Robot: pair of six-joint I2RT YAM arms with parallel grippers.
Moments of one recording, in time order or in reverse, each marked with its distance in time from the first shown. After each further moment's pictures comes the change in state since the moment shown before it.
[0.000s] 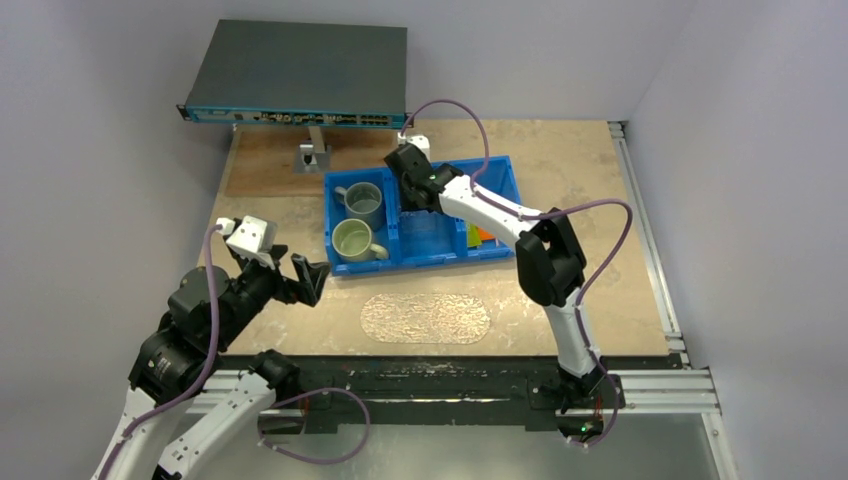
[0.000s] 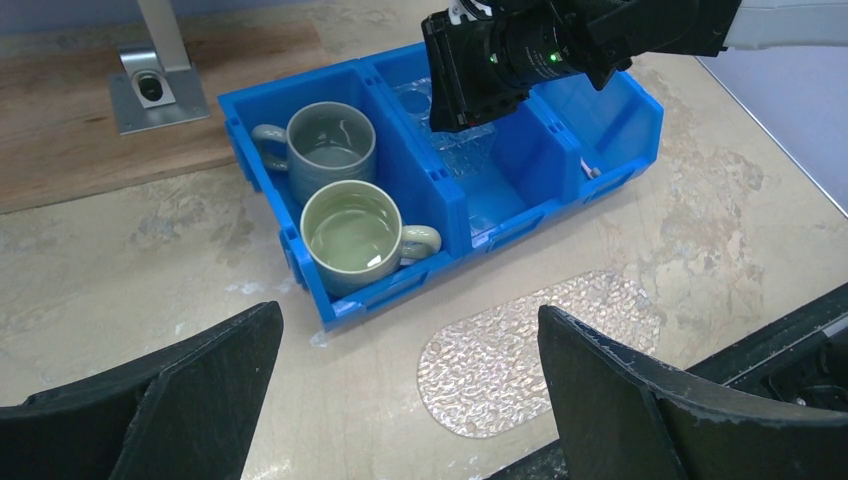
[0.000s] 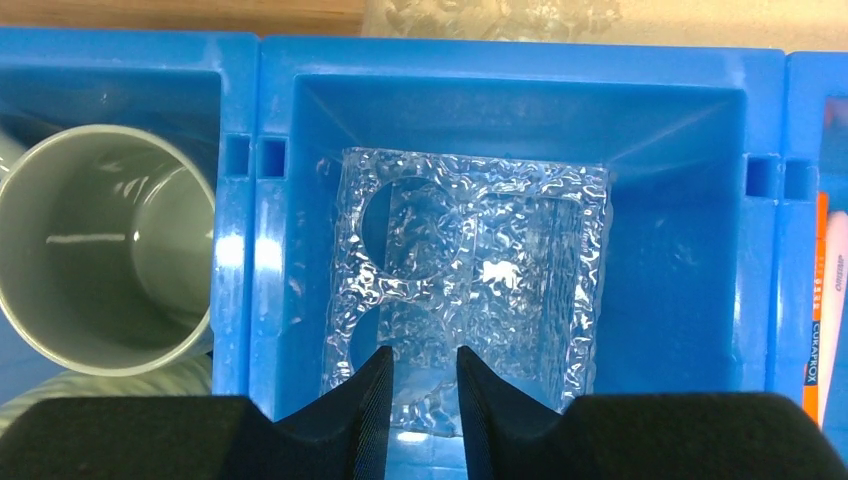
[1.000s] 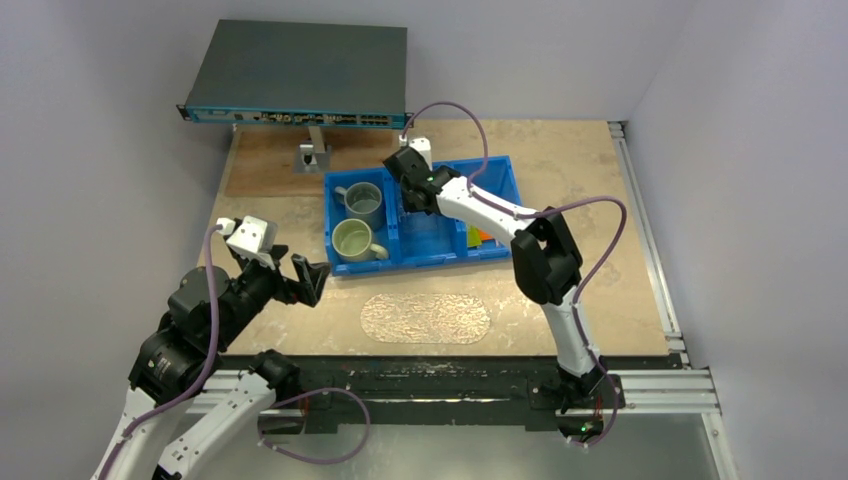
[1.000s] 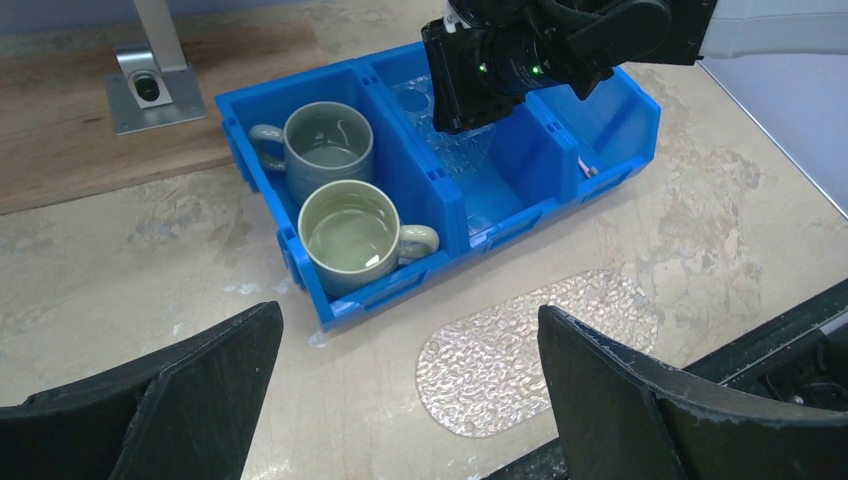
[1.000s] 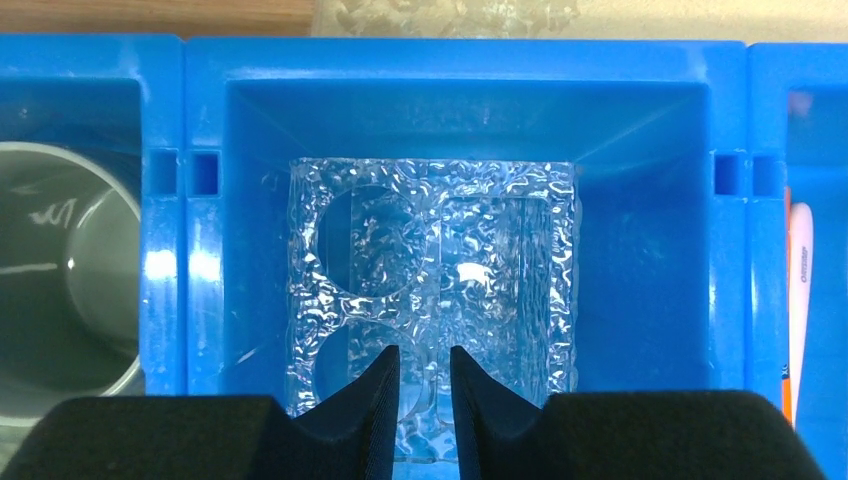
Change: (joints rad) left arm 0.000 0.000 0.000 0.000 0.006 0.000; right arm 0.000 0.023 0.006 -0.001 0.079 0.007
